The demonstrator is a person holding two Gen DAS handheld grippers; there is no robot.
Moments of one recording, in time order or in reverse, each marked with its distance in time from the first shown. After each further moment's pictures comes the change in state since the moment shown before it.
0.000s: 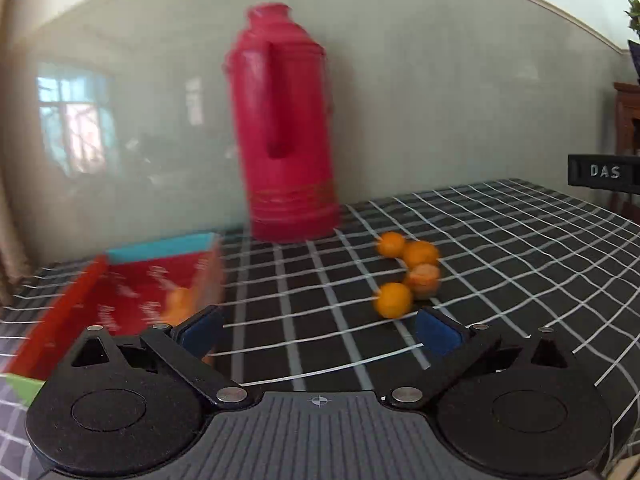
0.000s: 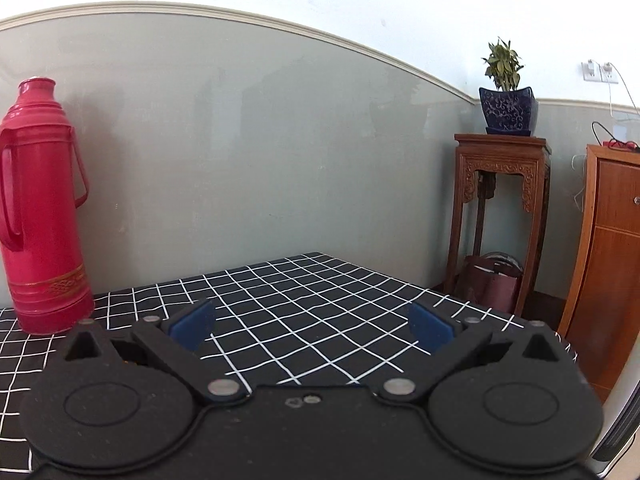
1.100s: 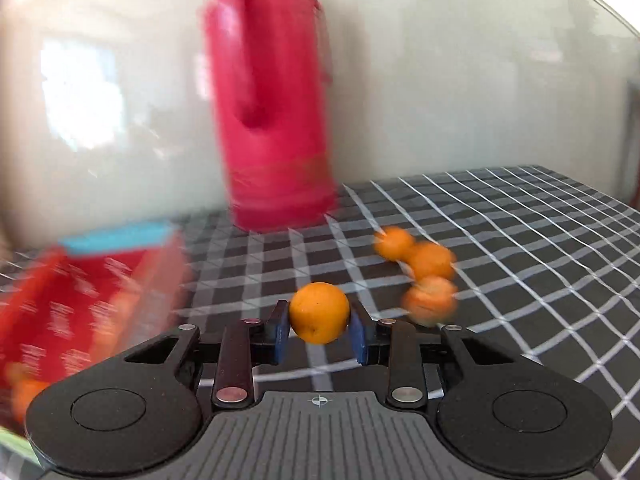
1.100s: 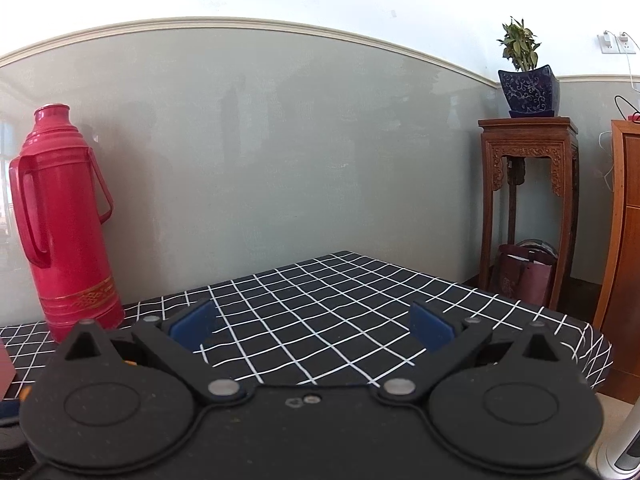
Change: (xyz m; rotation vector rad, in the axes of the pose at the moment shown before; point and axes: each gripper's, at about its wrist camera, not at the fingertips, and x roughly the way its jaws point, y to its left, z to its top) left arm 0.059 -0.014 0.013 -0.023 0.043 0.093; right arm -0.009 -0.009 0.003 0.043 0.000 0.139
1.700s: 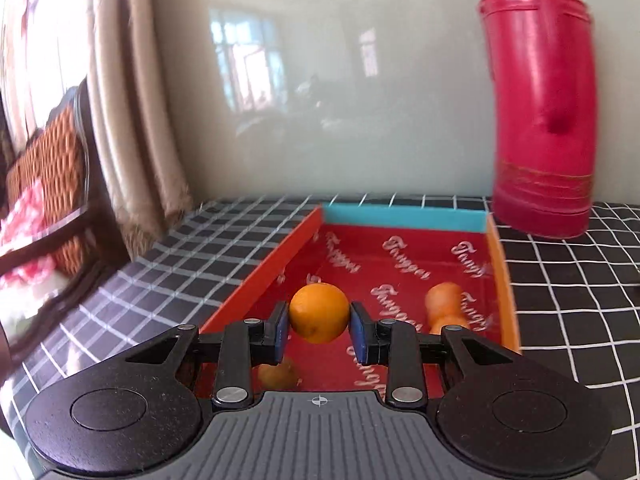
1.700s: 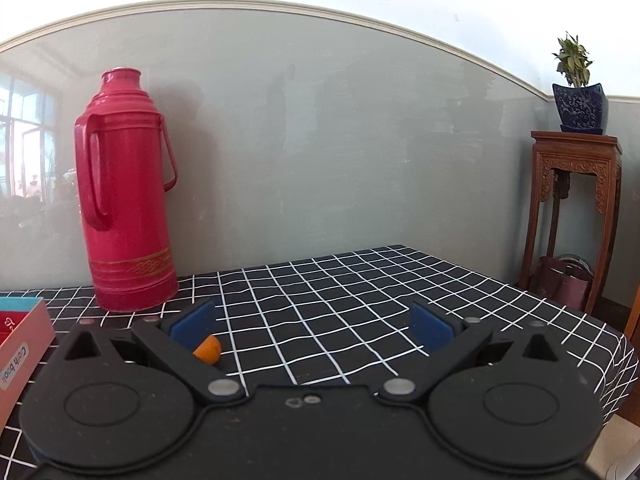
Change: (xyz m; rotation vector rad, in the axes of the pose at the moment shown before) left arm 0.009 0.161 -0.008 -0.213 0.125 0.436; right arm -0.010 0.054 -0.015 -0.108 0.027 0.102
